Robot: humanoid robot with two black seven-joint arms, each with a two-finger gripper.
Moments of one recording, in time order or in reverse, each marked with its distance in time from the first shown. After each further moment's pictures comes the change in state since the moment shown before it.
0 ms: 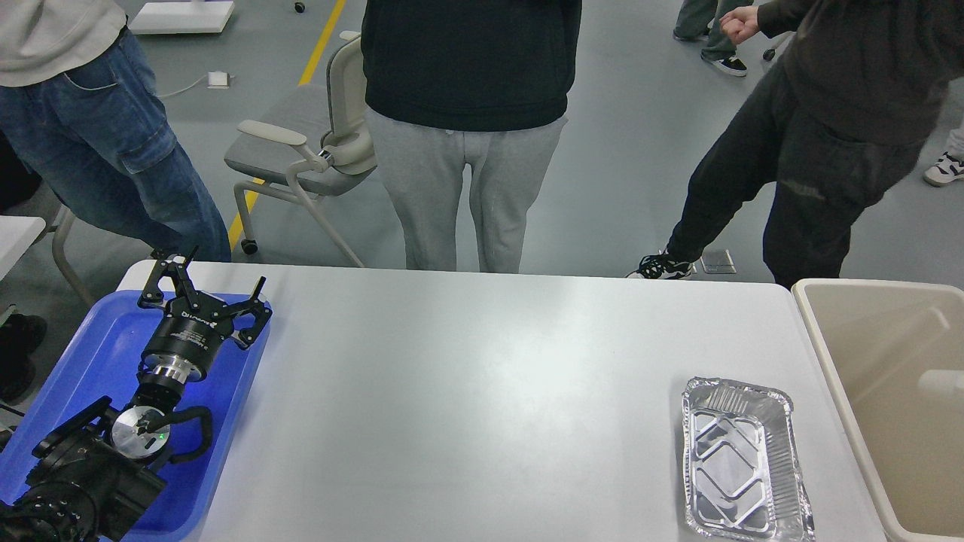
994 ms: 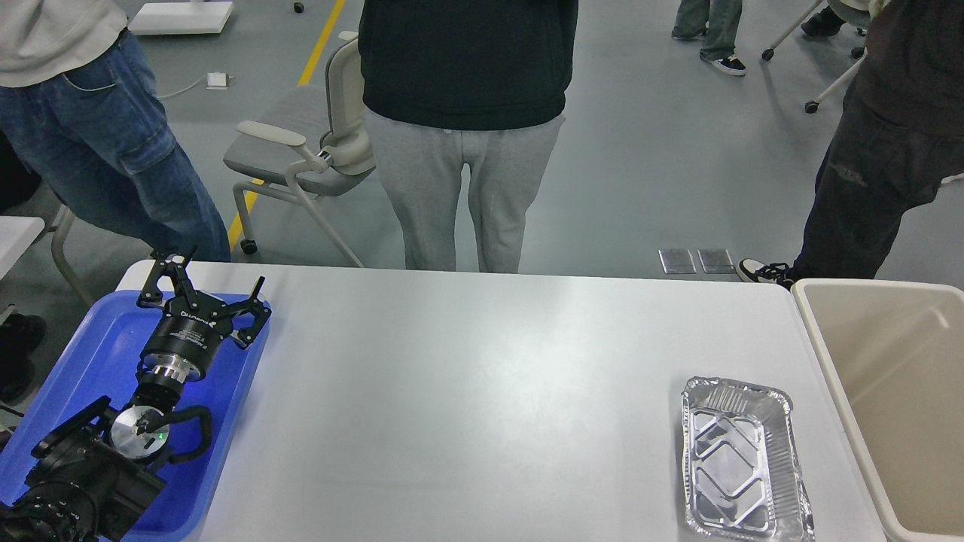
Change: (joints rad) left arm 0.000 0.002 0.000 0.000 -0.001 0.000 0.000; right arm 0.104 -0.049 0.259 -0.008 0.015 0.098 0.044
